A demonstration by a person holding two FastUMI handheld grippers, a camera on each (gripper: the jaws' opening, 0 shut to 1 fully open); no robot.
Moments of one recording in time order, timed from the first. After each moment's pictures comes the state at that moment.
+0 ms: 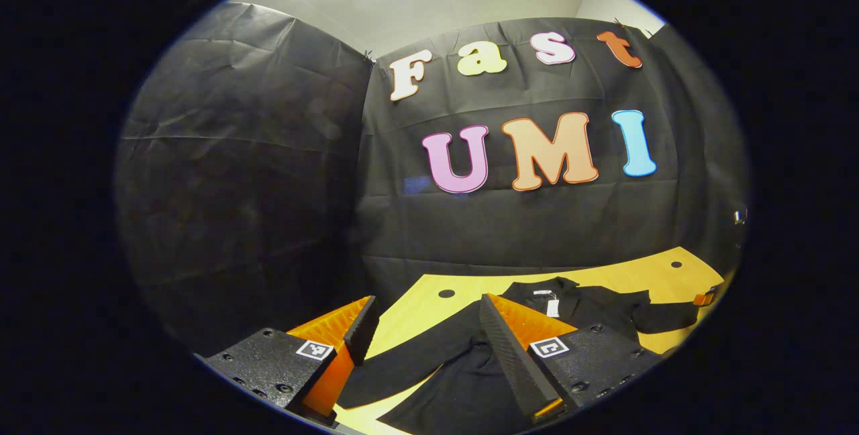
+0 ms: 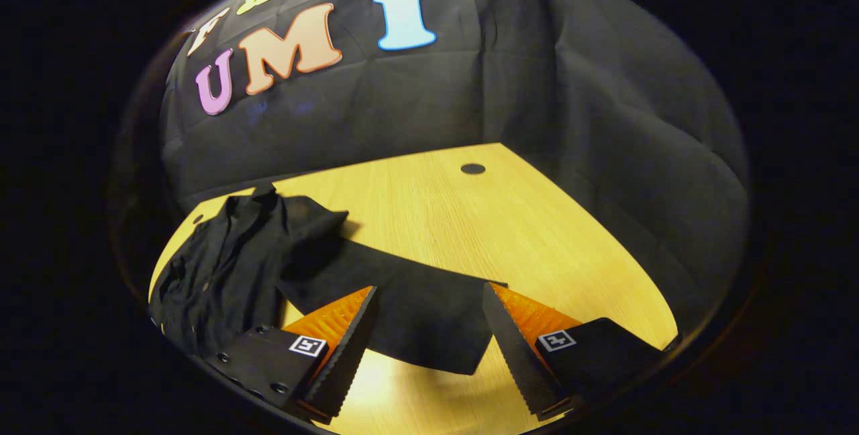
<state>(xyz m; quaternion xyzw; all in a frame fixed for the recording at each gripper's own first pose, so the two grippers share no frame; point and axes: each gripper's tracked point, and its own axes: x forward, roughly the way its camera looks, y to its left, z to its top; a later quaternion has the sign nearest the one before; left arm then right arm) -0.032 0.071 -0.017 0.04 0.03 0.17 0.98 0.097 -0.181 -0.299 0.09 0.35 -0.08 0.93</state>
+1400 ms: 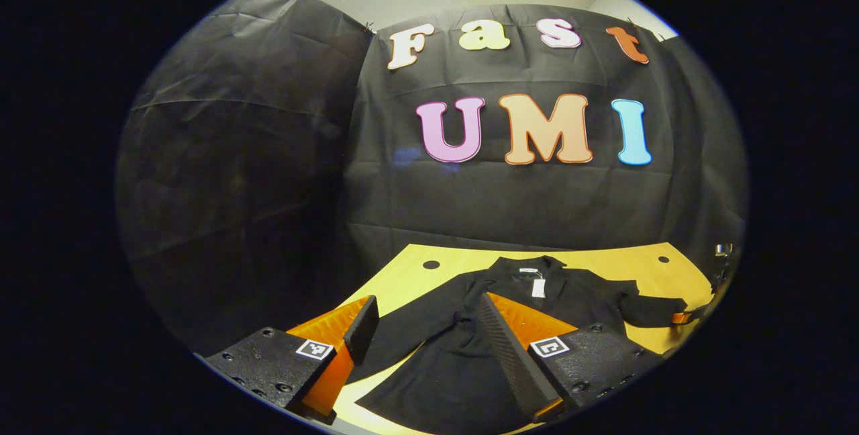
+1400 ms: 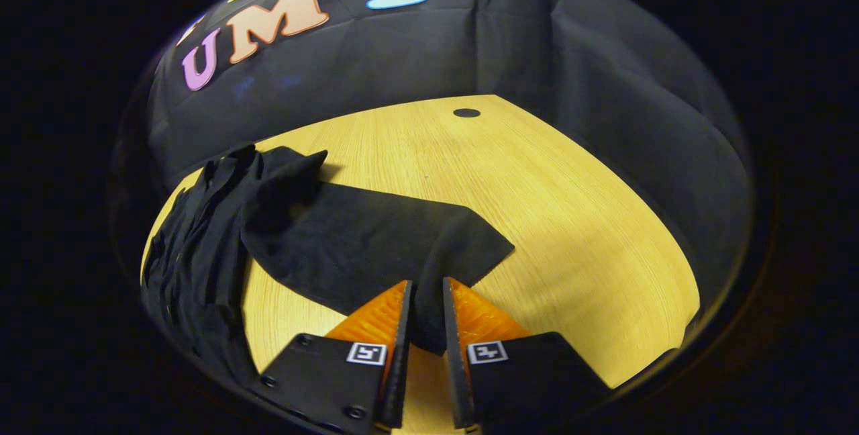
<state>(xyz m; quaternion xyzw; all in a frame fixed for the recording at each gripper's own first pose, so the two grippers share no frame) -0.028 0.055 -0.064 -0.01 0.08 0.14 0.99 0.079 -0.164 -0.352 0.11 0.41 -0.09 0.90</state>
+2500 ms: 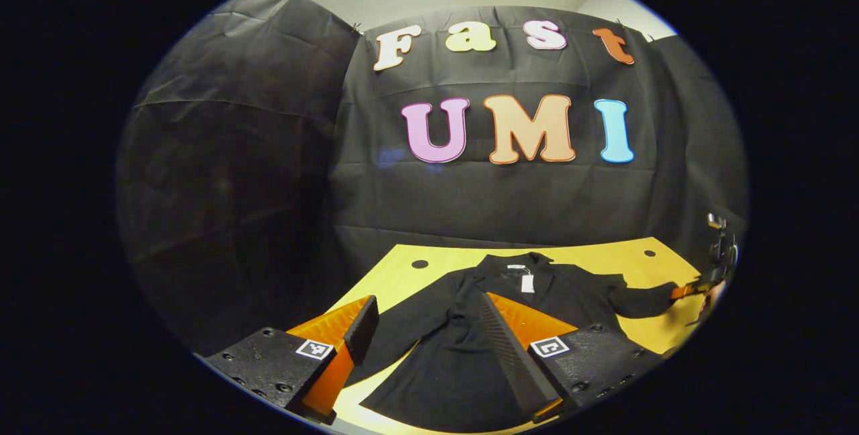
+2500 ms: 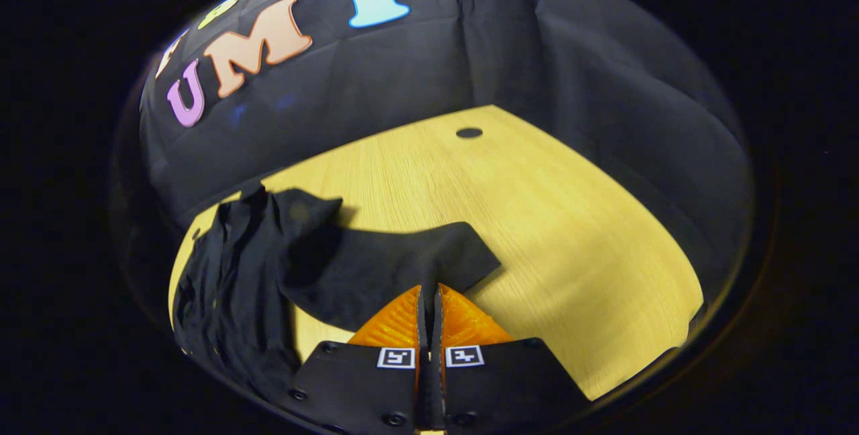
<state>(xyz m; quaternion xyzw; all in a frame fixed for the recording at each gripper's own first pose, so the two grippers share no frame) -0.041 0.059 -0.068 -0.01 0.08 0.10 0.99 0.119 -0.156 -0.277 0.16 0.36 -0.09 0.91</state>
